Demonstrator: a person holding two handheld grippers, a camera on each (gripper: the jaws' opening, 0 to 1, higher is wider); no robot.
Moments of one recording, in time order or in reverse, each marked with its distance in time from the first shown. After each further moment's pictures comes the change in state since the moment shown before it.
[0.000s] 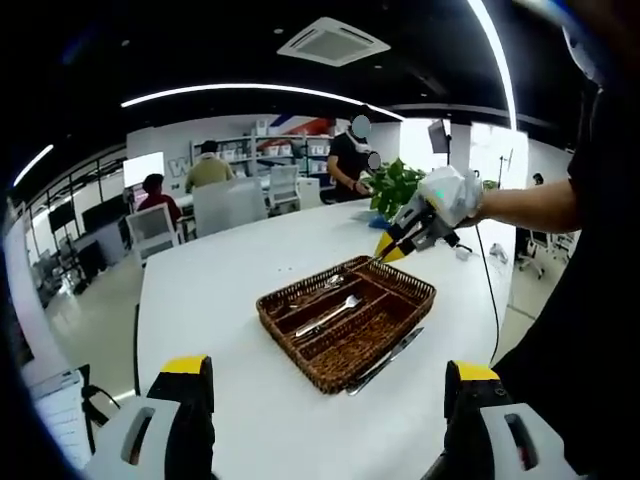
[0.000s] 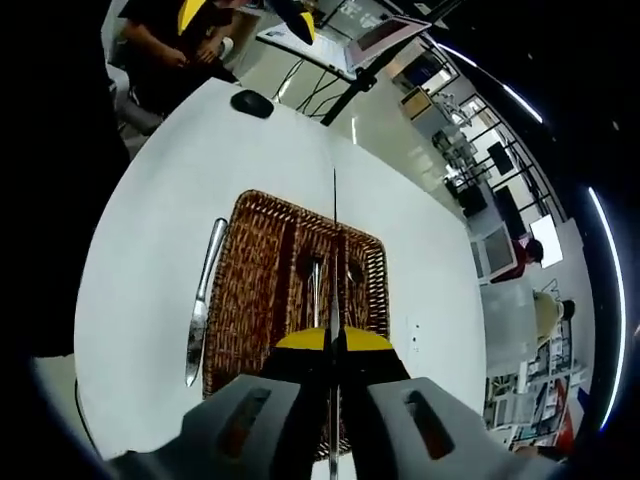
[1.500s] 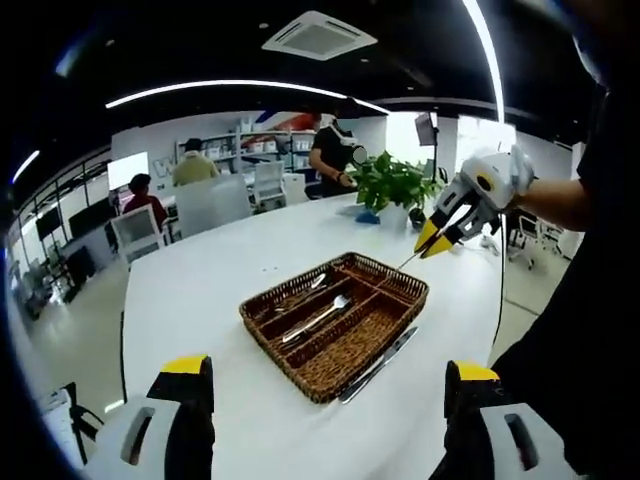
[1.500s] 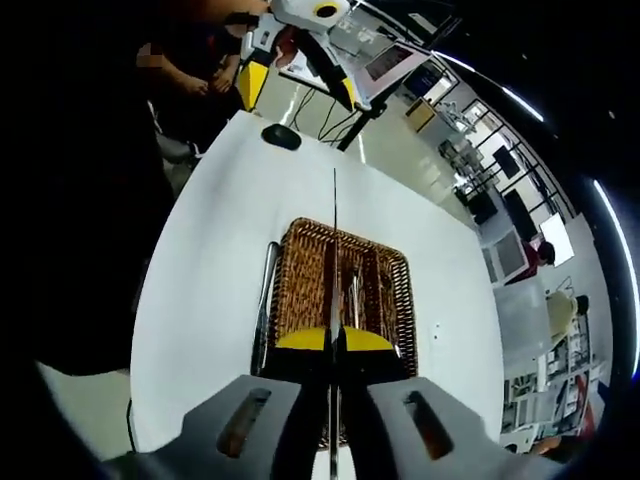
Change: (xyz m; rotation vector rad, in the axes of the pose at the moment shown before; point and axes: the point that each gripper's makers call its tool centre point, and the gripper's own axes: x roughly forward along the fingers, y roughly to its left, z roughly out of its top) left arm 0.028 -0.011 0.006 0.037 0.021 -0.057; right arm -0.073 0.035 0.016 0.043 -0.079 0.063
